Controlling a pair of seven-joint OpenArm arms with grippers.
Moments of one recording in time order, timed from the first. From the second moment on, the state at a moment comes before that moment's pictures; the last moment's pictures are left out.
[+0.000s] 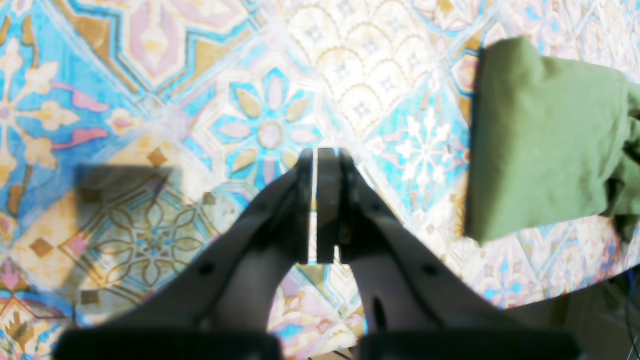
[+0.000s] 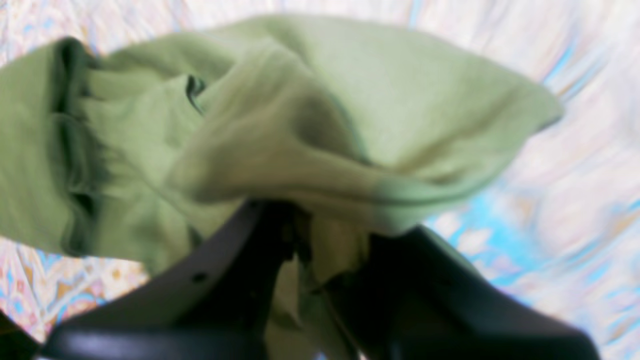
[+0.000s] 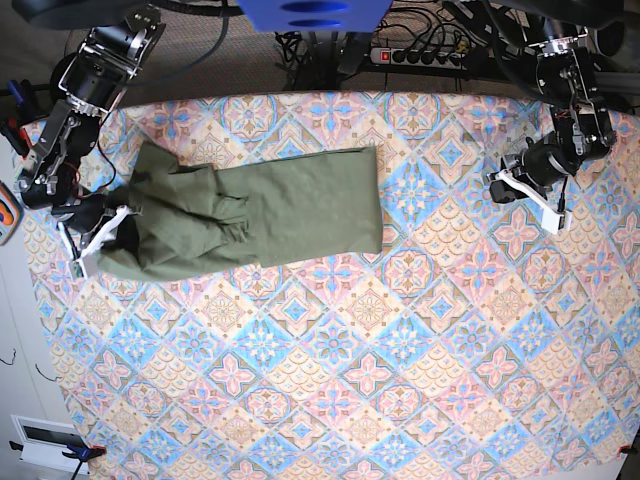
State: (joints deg) left arm 14.0 -19.6 -24.2 100.0 -48.0 -11.5 62.8; right arm 4.8 16.9 31.8 84.9 33.2 40.9 -65.8
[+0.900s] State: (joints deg) left arm 14.0 -19.6 -24.1 100.0 -48.0 -11.5 62.9; right arm 2.9 -3.0 7.8 92.7 31.1 40.9 -64.1
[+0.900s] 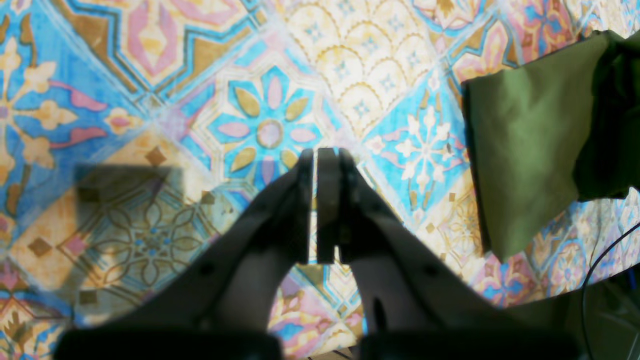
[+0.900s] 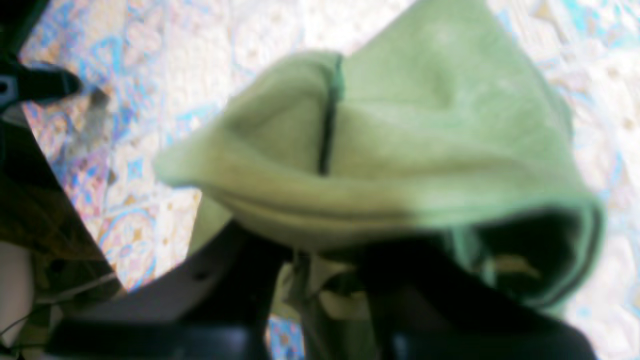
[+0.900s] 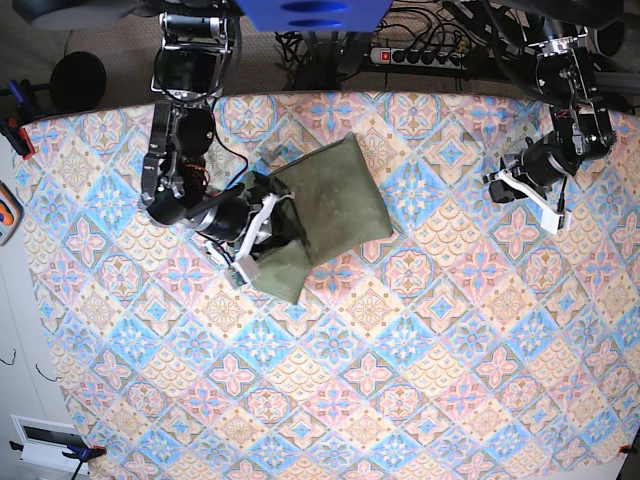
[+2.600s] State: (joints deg) left arm 14.1 -18.2 -21.4 100.0 -48.0 -11.7 62.9; right arm 0.7 4.7 -5.5 97.2 24.9 41.3 -54.5
